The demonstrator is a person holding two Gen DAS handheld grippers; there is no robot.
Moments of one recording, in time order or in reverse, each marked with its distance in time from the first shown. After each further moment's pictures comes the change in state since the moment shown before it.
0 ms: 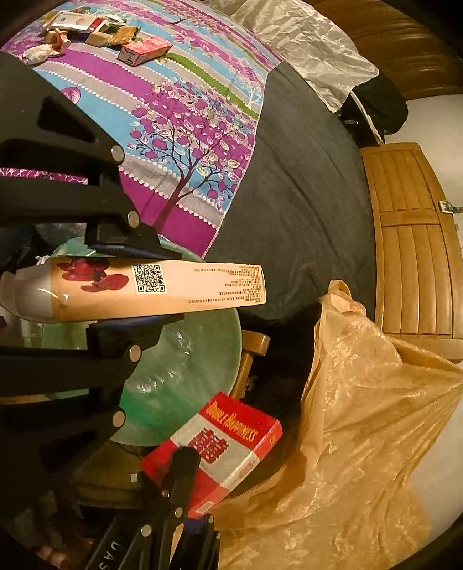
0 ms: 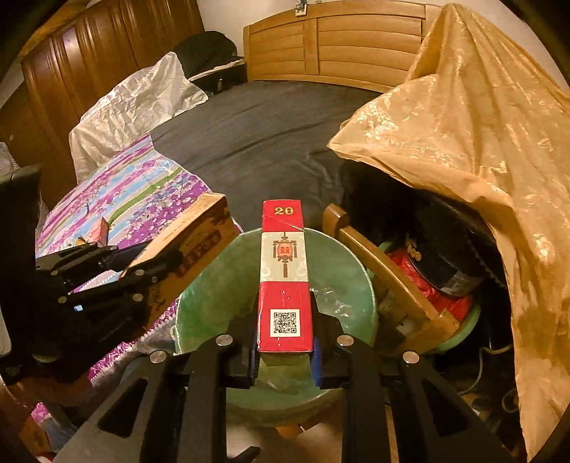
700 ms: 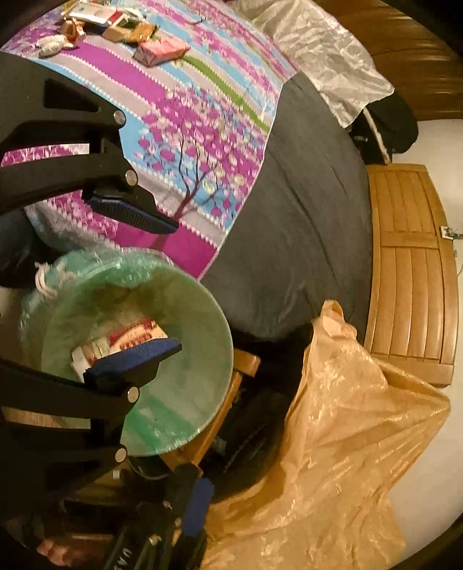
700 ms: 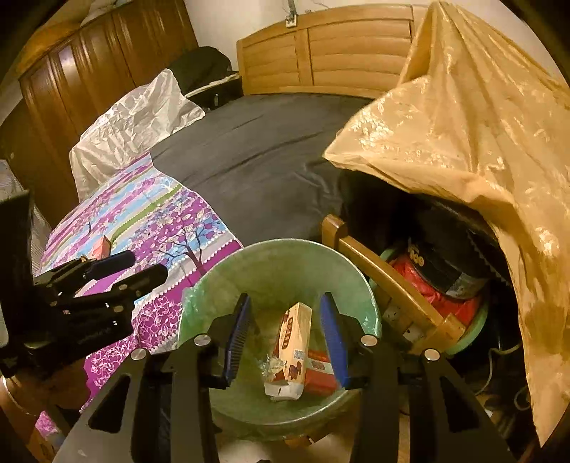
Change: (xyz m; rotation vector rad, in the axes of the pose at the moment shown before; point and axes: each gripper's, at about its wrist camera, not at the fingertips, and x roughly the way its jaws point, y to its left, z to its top) left arm -0.006 0.032 -0.009 -0.083 -0.035 0.032; right arm 0.003 -0.004 0.000 0.037 -0.070 0.009
